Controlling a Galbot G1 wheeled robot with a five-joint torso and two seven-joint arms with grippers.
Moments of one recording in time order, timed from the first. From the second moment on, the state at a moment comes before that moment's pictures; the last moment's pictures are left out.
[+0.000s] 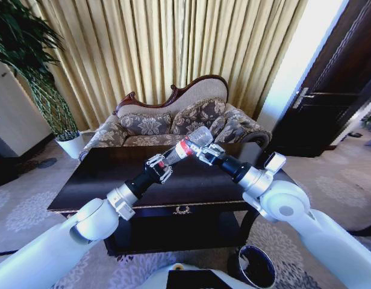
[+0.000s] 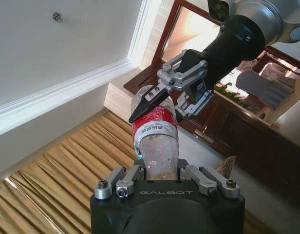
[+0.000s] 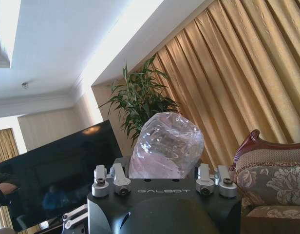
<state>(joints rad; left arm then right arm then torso) 1.02 -0.58 -0.07 -2.37 0.06 0.01 -0.05 -1.01 0.65 0.30 2.39 1.44 -0.17 0.04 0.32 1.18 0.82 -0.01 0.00</state>
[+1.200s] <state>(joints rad) 1.25 -0.72 -0.44 -2.31 -0.26 0.07 -0.09 -1.27 0.69 0.53 2.38 1.24 -0.14 0.17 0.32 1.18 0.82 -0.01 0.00</state>
